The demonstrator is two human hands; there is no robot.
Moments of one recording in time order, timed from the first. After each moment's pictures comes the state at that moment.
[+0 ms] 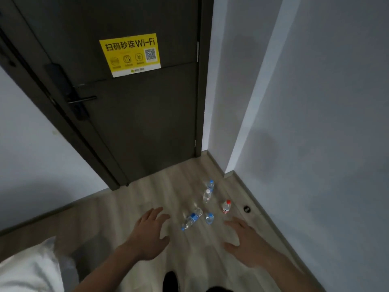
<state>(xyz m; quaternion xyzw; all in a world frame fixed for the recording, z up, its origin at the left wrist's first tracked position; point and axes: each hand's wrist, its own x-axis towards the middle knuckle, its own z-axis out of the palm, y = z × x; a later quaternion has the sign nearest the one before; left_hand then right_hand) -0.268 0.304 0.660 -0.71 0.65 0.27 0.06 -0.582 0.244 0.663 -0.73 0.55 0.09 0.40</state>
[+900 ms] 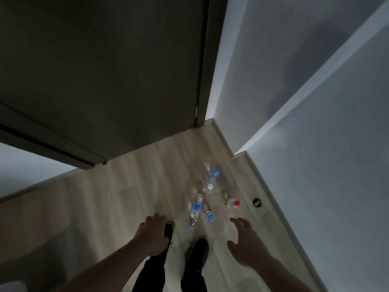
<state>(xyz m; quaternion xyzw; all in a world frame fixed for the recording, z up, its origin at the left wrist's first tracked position) -0.233 0.015 0.377 -0.69 0.56 0.42 0.21 -0.523 -0.040 0.402 -0.64 0.60 0.21 0.42</state>
